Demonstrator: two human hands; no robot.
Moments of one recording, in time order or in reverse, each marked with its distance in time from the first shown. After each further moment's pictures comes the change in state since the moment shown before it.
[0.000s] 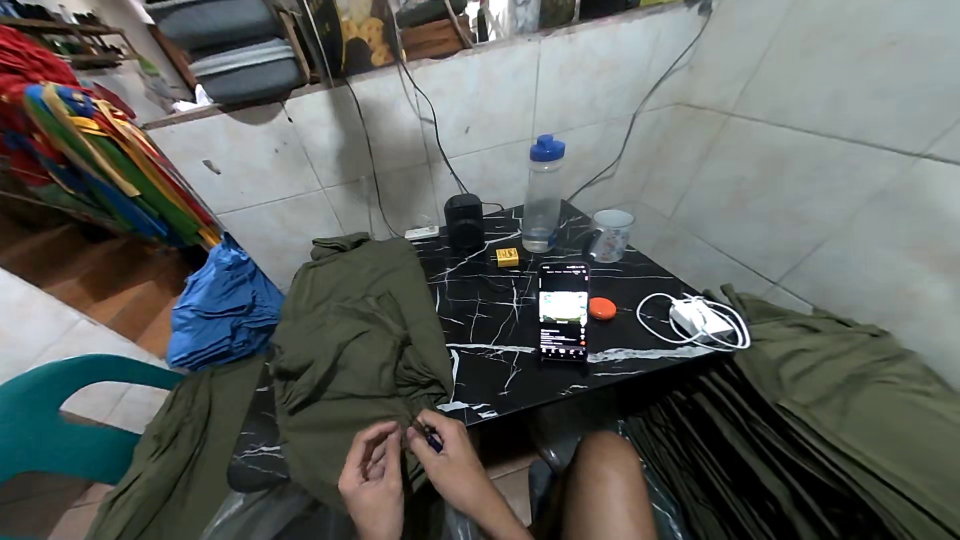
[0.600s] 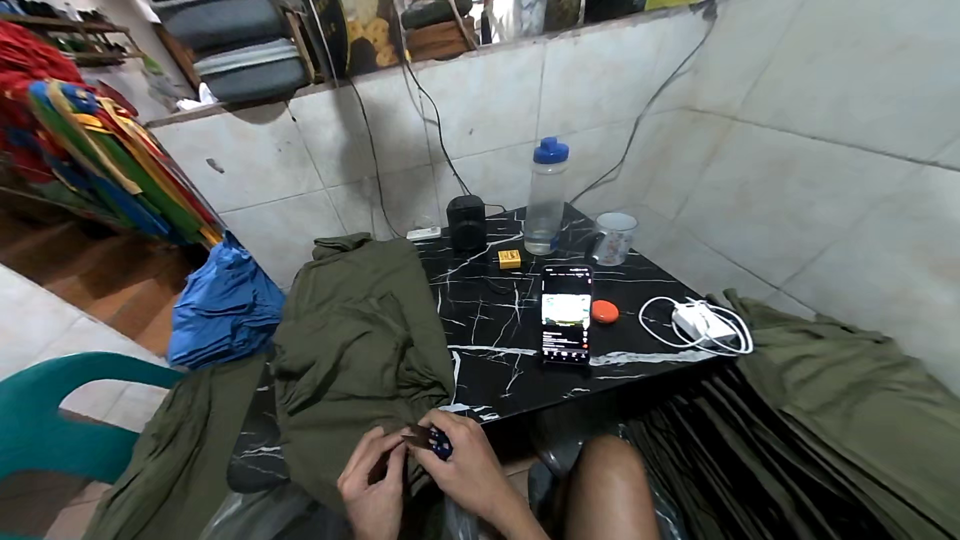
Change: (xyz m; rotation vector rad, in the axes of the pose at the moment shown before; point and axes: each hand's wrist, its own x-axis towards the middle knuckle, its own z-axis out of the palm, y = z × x) left_hand -0.001 -0.024 -0.014 0.142 -0.090 0.193; right_hand -0.005 -0.007 -0.021 -0.292 -0.011 -0.153
